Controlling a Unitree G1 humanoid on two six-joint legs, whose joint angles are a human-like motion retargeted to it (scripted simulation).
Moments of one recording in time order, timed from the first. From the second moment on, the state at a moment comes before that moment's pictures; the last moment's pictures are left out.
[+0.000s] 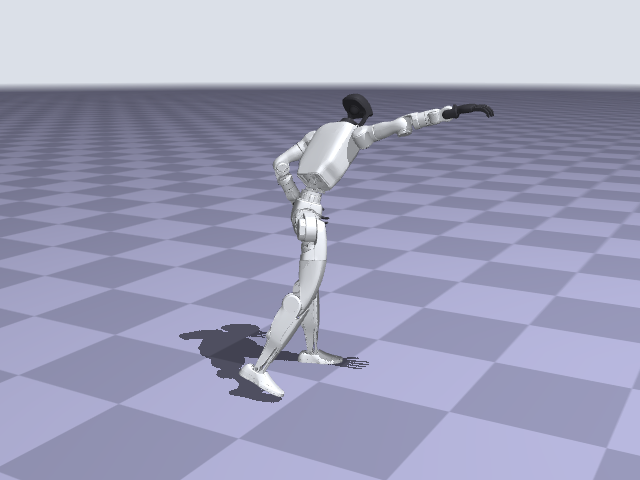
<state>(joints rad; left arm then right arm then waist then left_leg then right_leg) 0.11 0.65 -0.17 0.11 -0.79 -0.24 -0.08 0.14 -1.86 -0.71 1.35 0.45 -0.02 0.04 0.61 -0.21 0.52 -0.31 0.11 -0.30 -0.06 -0.01 -0.14 -0.05 -0.18 -0.45 0.35 -0.08 0.04</state>
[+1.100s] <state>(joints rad) -1.01 1.31 -0.59 -0.68 -0.07 -0.27 0.43 0.10 -0.73 0.22 -0.61 0.68 -0.28 -0.14 -0.35 0.09 0.42 -0.02 0.21 0.57 0.98 -0.08 -0.03 -0.16 -0.16 -0.05 -0.02 -0.09 0.08</state>
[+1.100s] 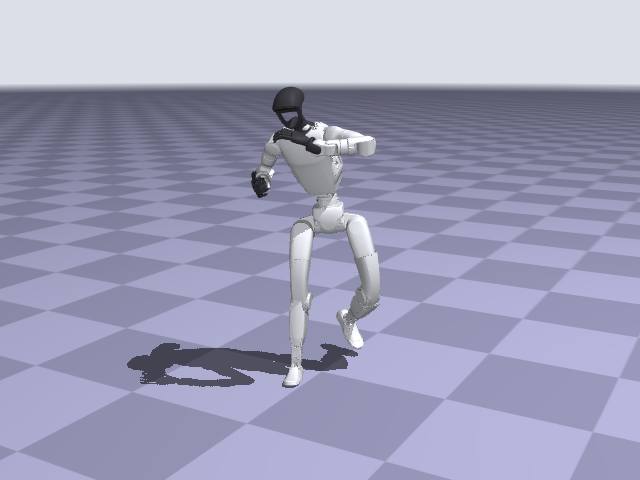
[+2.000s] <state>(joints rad) 0.01 0.30 0.52 0.69 -1.76 -0.34 0.03 -0.84 -1.17 0.20 0.64 0.30 -0.08 -0.65 0.30 -0.04 0.51 -0.16 0.21 0.17 0.34 -0.31 -0.17 -0.04 -0.37 -1.00 0.02 0.02 0.12</state>
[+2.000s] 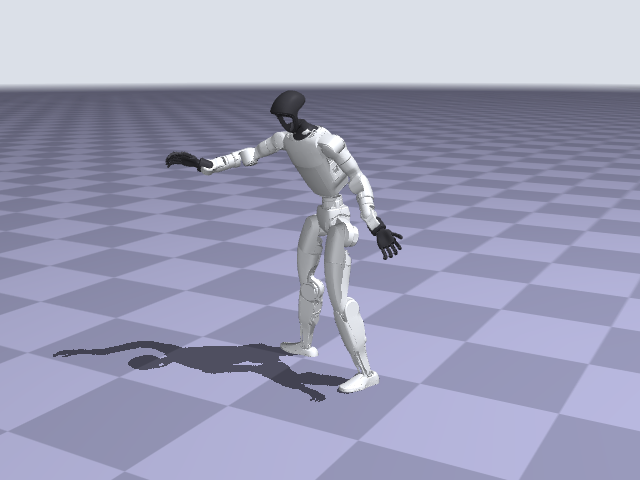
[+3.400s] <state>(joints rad) -0.05 0.43 0.06 -0.75 -1.44 -0.45 -0.05 0.16 -0.58 0.05 -0.76 -0.12 -0.18 -0.26 -0.26 -0.01 0.50 -0.24 0.35 0.71 0.11 0.07 -0.18 -0.01 -0.16 0.23 0.15 -0.40 0.02</state>
